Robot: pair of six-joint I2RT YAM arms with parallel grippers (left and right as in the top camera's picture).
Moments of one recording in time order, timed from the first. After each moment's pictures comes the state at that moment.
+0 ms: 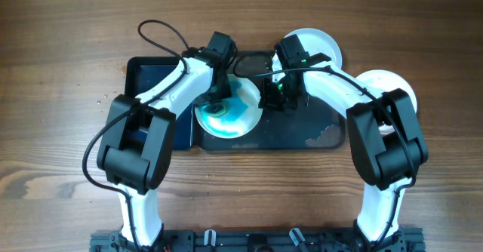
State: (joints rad) left arm -0.40 2.05 1.42 -0.86 -0.13 -0.62; right arm 0.39 2.06 1.34 -0.64 -0.47 0.45
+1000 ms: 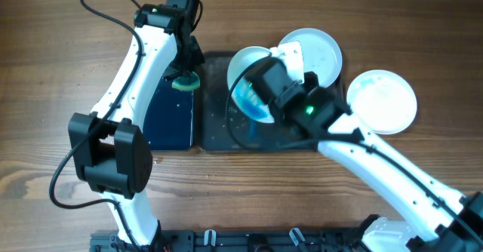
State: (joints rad) left arm -0.25 1.98 1.77 -1.20 -0.13 -0.65; right arm 0.77 1.50 1.34 -0.90 0.69 0.39
